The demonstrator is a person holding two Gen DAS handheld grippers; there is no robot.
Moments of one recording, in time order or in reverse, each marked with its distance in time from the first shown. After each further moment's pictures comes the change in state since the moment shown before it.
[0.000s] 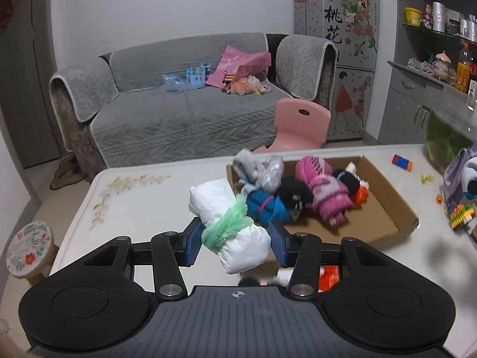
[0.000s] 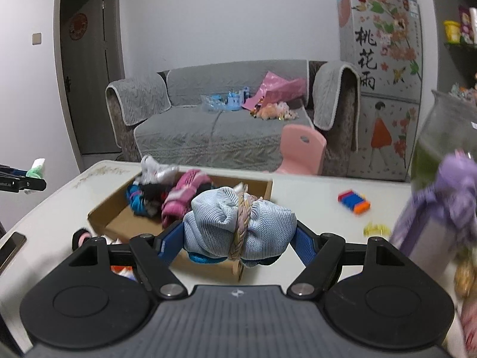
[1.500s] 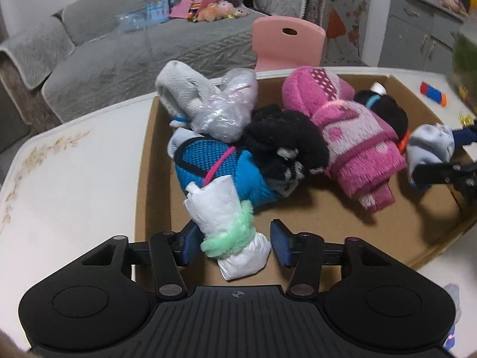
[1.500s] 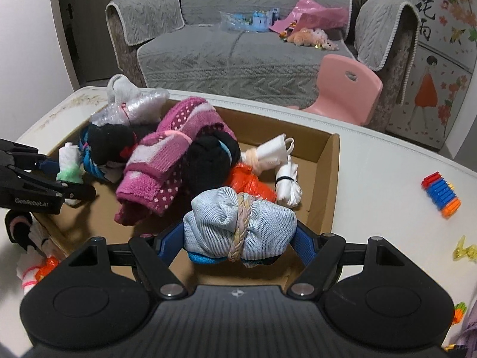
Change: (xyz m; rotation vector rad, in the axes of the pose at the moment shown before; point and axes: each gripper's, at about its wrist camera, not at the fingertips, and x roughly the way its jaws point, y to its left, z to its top) left arm 0.187 -0.052 -0.021 0.103 0.265 -0.032; right arm 0.169 0.022 -0.001 -0.082 0.321 0.045
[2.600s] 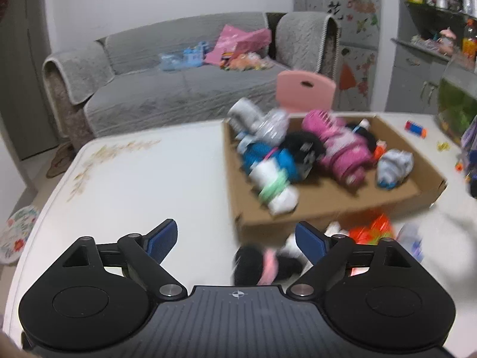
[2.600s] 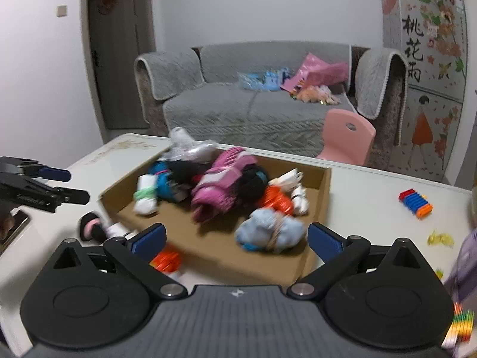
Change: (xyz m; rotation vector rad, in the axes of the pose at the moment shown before) left arm -0.118 0.037 -0.080 -0.090 -0.199 0.059; right arm -0.106 0.020 -0.055 -0.009 -0.258 0.075
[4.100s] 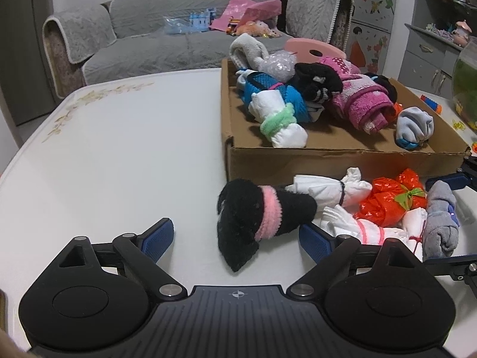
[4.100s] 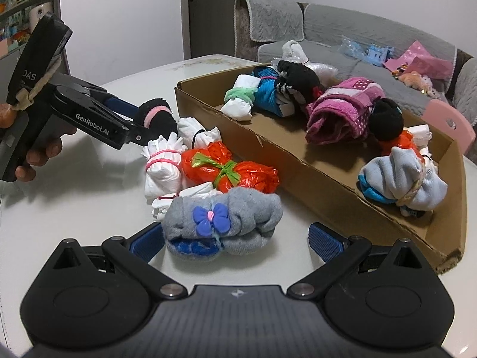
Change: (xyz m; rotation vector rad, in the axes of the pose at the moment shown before) left arm 0.053 -0.011 -0.041 -0.066 0.087 -0.023; right arm 0.088 0.048 -0.059 -0.291 0.182 0.283
